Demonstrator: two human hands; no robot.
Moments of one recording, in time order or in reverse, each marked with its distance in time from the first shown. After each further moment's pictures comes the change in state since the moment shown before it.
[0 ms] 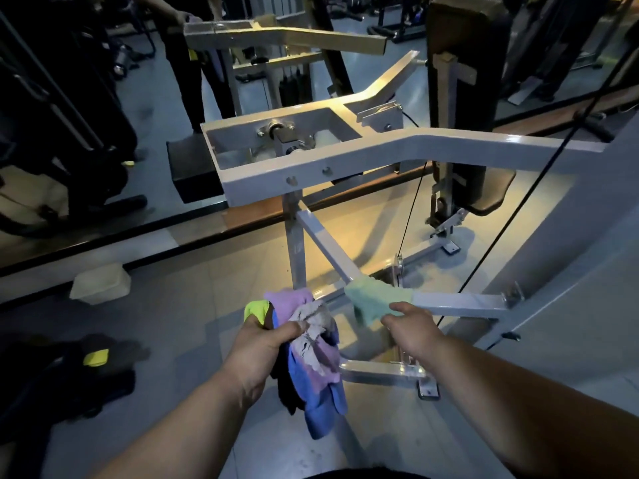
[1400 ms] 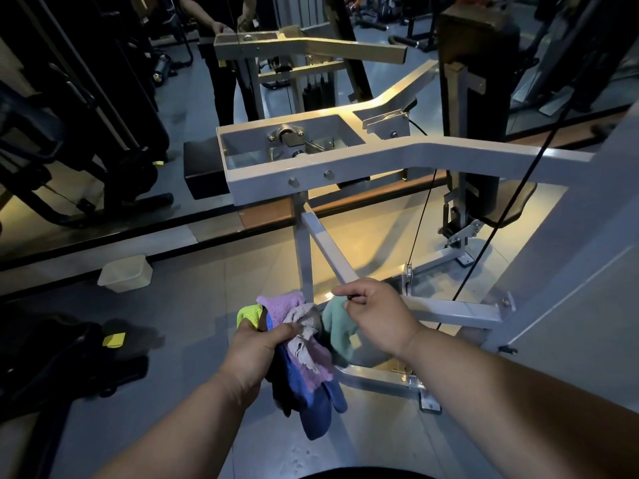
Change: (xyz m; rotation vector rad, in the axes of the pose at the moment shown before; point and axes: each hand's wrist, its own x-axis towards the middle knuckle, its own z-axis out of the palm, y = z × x) left_hand -0.037 -0.007 0.031 0.022 0.169 -0.057; right_hand -0.047 -0.041 -0.014 0.166 -0.206 -0.496
